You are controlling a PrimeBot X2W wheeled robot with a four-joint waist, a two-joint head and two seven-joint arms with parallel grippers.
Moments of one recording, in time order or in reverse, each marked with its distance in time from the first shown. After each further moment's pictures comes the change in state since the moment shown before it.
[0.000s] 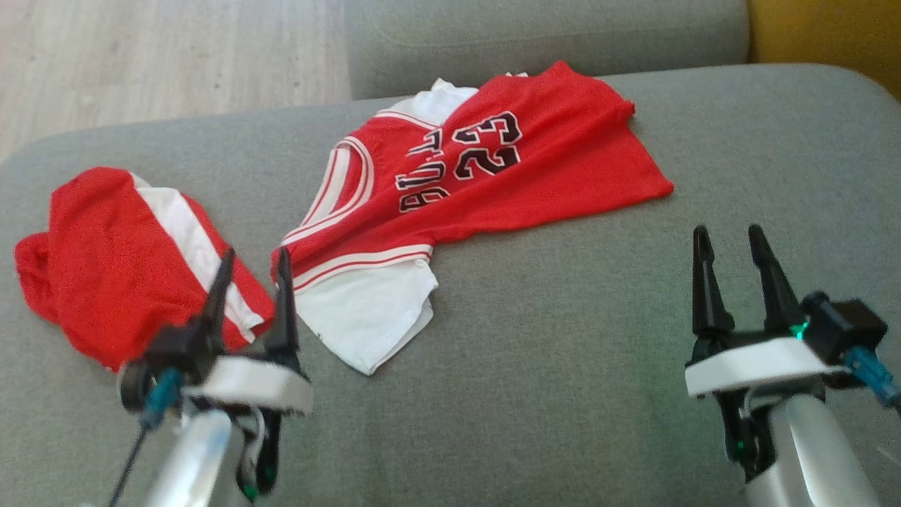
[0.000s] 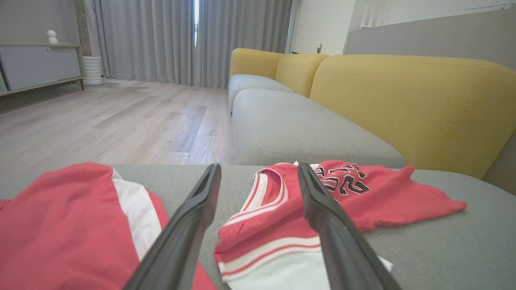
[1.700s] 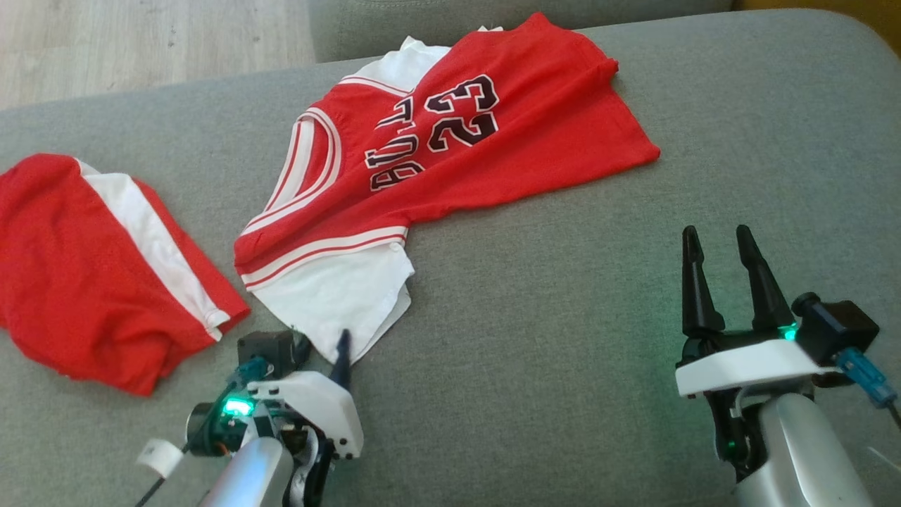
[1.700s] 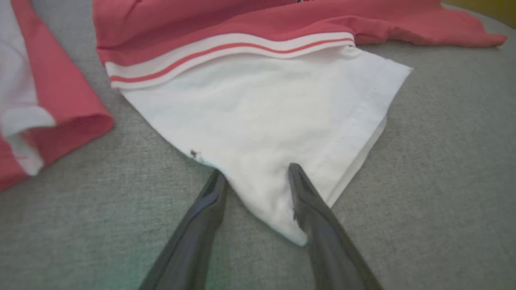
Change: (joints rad) left arm 0.056 -0.075 -0.122 0.088 -0.047 0.047 0.389; right arm 0.013 0.000 0.036 0.008 0.037 0.000 -0.021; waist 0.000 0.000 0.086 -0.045
